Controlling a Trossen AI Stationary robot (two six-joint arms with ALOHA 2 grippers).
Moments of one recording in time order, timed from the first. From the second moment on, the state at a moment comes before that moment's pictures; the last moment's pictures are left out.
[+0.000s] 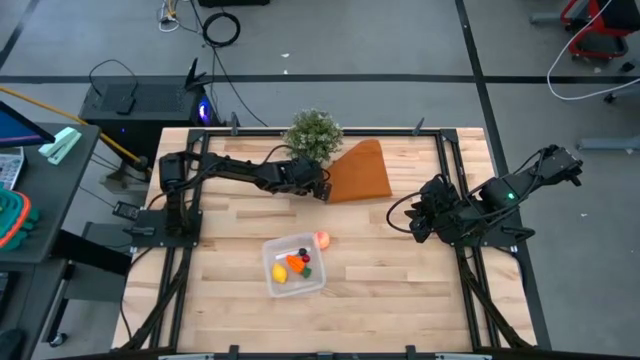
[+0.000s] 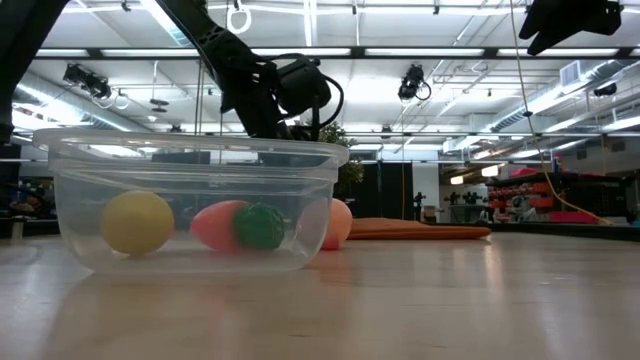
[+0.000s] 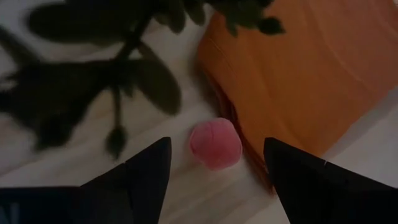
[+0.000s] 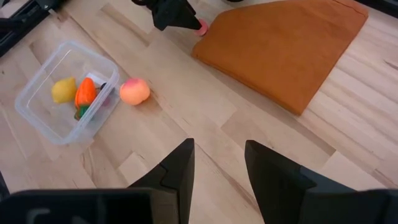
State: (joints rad) left arm 0.25 1.92 1.14 -0.17 -0.22 -0.88; right arm 0.49 0.99 1.10 -1.20 0.57 1.20
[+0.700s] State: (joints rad) left arm 0.25 1.96 1.14 -0.13 -0.23 -0.91; right arm 0.49 1.00 1.10 -1.17 0.57 1.21
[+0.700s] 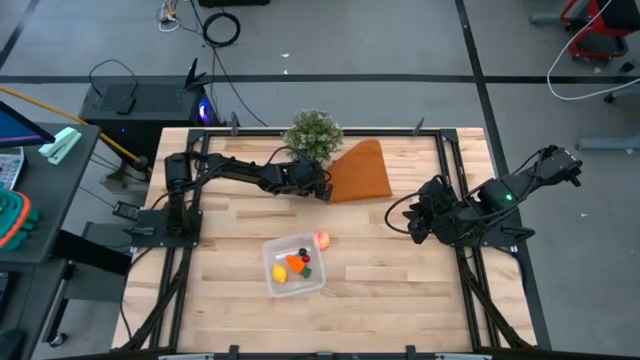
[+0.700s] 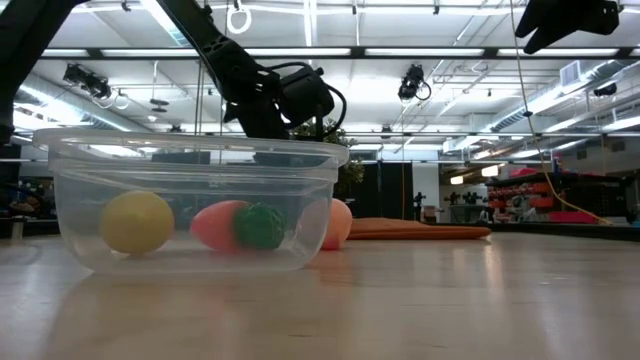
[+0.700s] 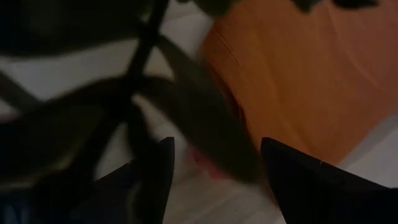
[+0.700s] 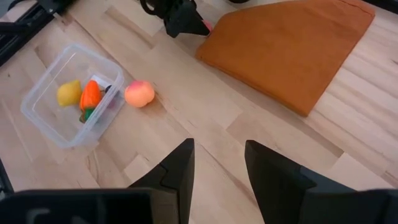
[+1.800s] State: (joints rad) left arm 0.24 1.96 1.14 -0.13 -0.24 -0.90; right arm 0.49 1.00 1.10 -1.15 0.57 1.21
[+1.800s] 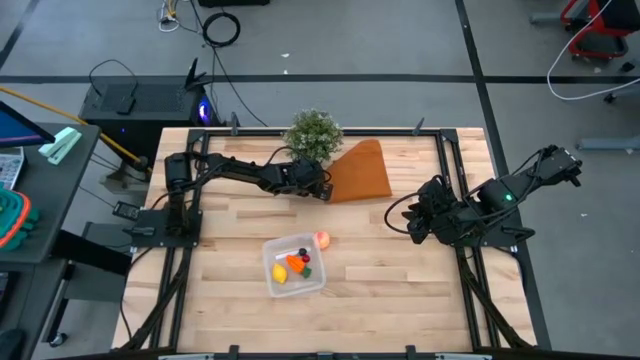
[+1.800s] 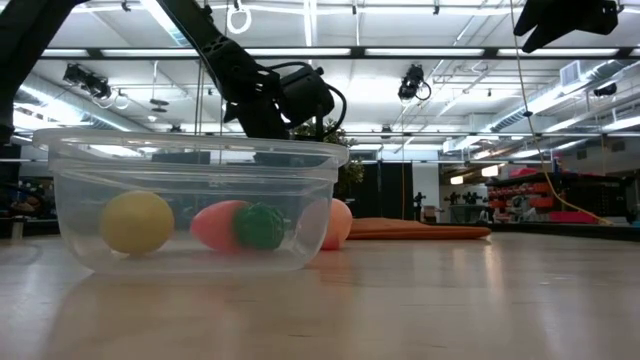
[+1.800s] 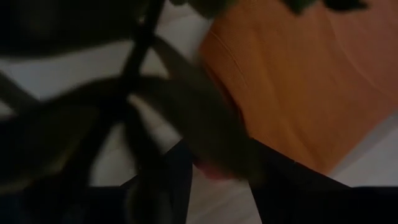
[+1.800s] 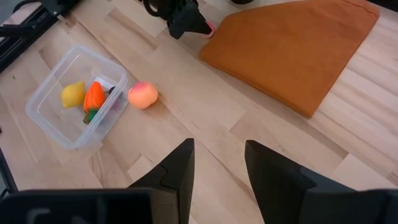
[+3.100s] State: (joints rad) left arm 0.01 1.48 1.14 -0.39 -0.18 -0.70; right arm 0.49 1.00 1.10 -1.16 0.57 1.18
